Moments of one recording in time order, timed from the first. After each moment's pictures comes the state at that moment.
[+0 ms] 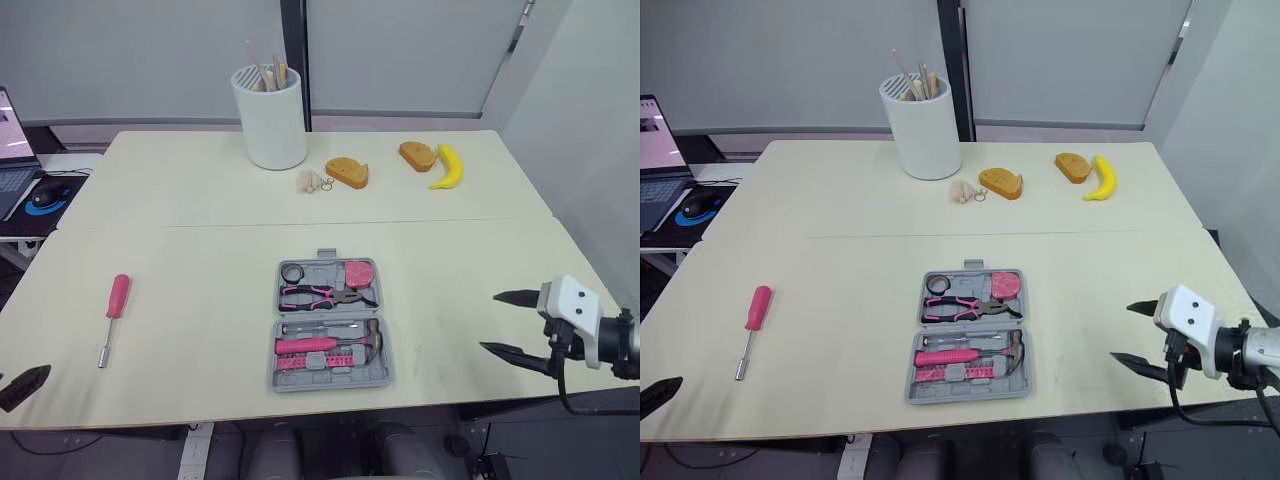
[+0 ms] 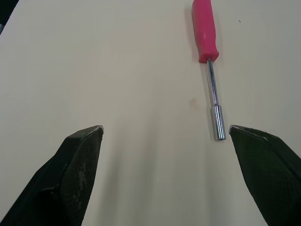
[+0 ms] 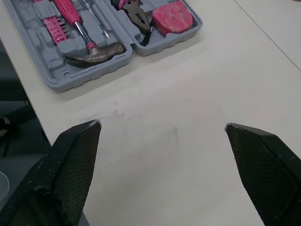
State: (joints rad) left arm 0.27 0.93 0.82 0.56 -0.46 0.41 -0.95; right arm 0.17 -1.00 -0.32 -0.47 0.38 0.45 1.07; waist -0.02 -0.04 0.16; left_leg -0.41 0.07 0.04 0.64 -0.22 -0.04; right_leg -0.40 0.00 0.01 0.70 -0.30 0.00
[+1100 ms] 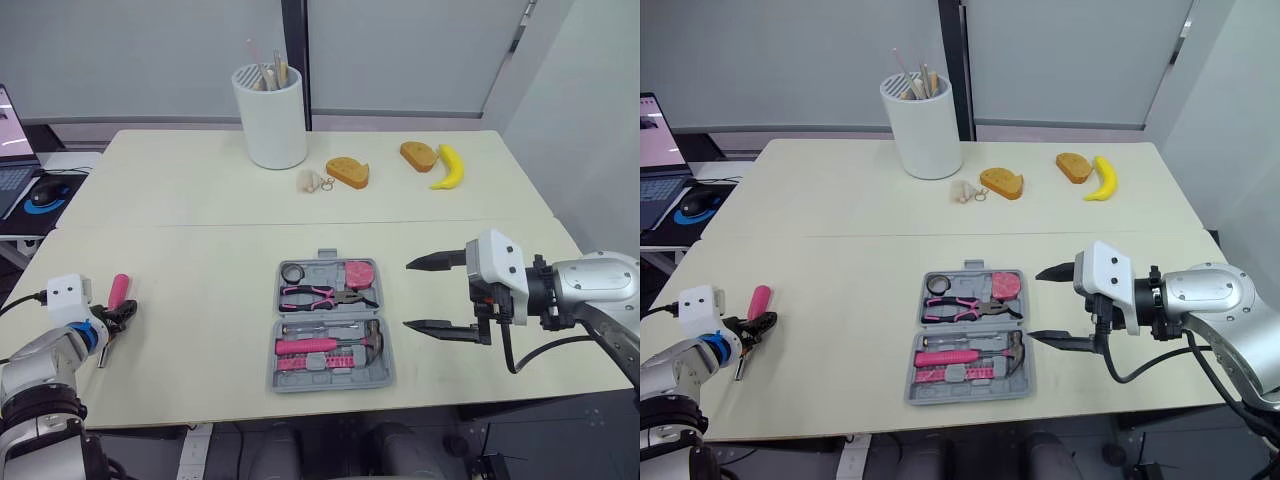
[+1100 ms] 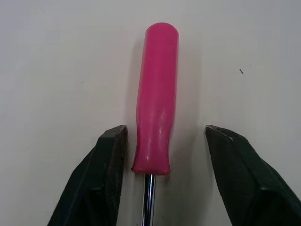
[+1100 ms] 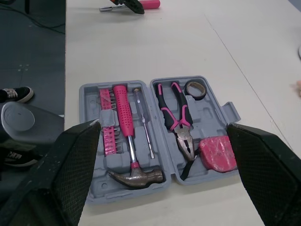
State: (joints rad) left arm -0.36 0.75 0.44 0.80 -0.27 0.41 -0.49; right arm -0.32 -0.94 0.01 -0.61 0.56 0.66 1.02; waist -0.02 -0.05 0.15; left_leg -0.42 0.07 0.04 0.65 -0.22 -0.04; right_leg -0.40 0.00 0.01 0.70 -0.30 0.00
